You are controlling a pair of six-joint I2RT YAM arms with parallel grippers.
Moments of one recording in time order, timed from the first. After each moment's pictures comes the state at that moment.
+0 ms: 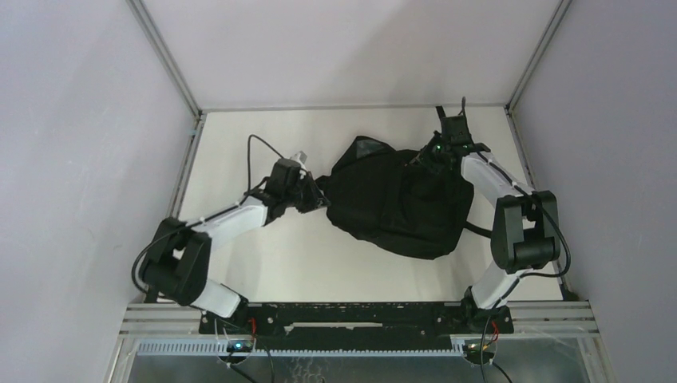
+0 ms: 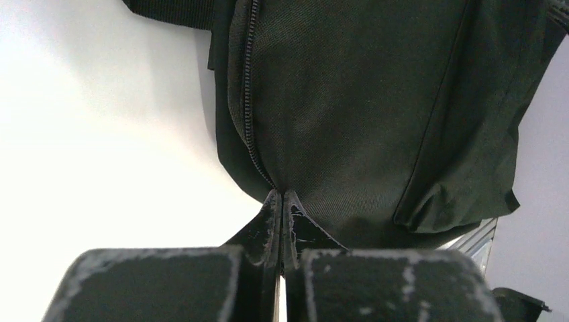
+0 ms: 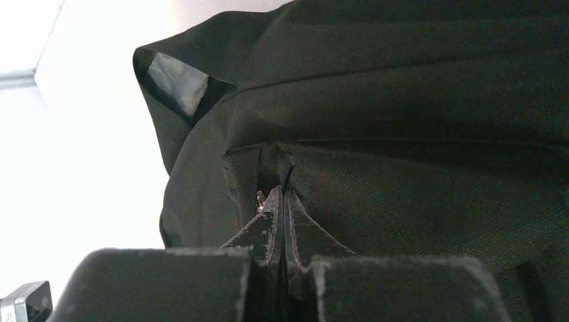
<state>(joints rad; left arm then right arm) -0.49 1.54 0.88 -0.08 0.21 -0.75 0.13 1.69 1.21 -0.37 -0.19 0.83</state>
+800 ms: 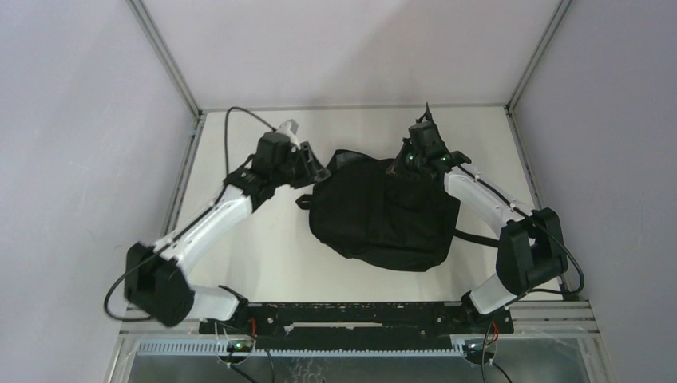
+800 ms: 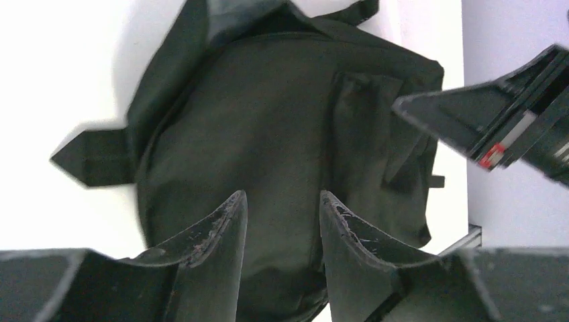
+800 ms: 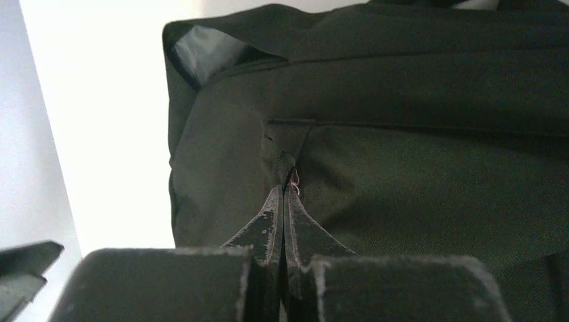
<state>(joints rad) -0.49 1.28 1.04 -0.35 0.10 -0.68 0.39 1.55 1.19 -0.41 -0.07 0.72</state>
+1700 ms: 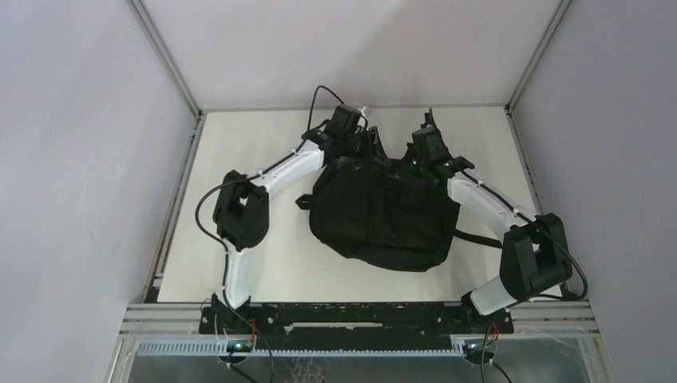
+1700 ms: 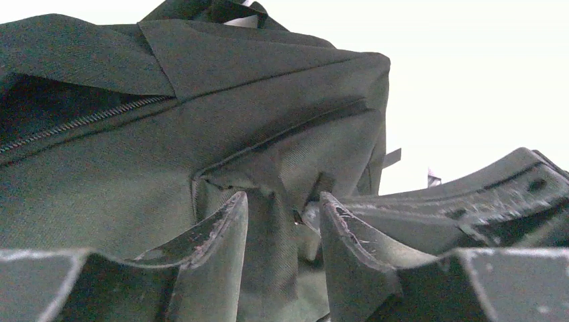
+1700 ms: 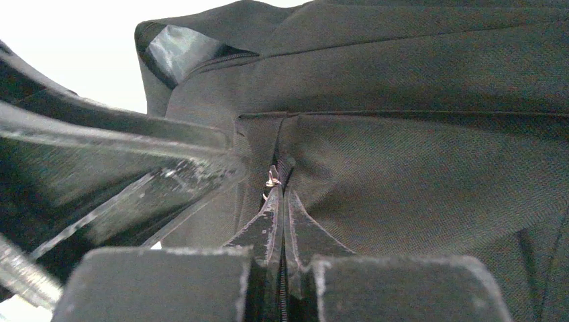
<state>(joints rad) -0.64 2.05 1.76 -0.41 0.35 -0.72 0.39 1.51 1.12 -0.40 -0.03 0.72</state>
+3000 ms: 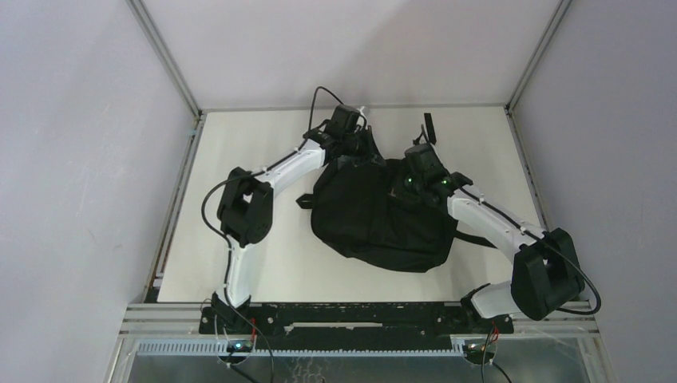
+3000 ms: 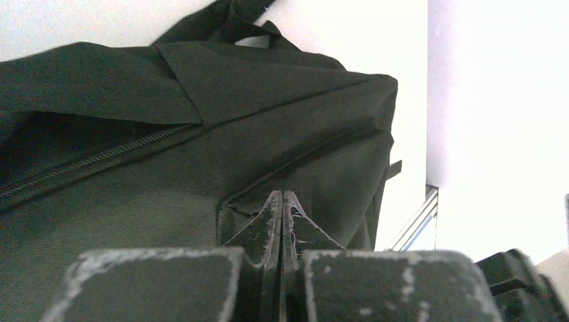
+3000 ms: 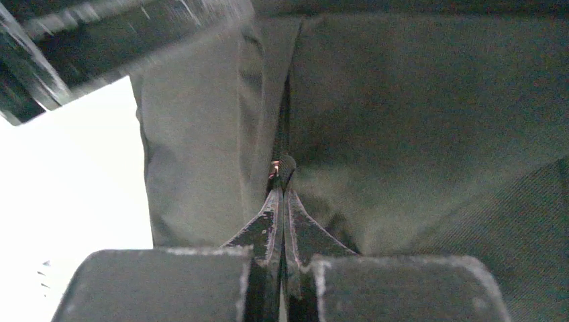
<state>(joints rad) -0.63 2.12 1.80 -0.39 0.37 -0.73 0.48 1.40 1.02 -0.42 0.01 0.73</state>
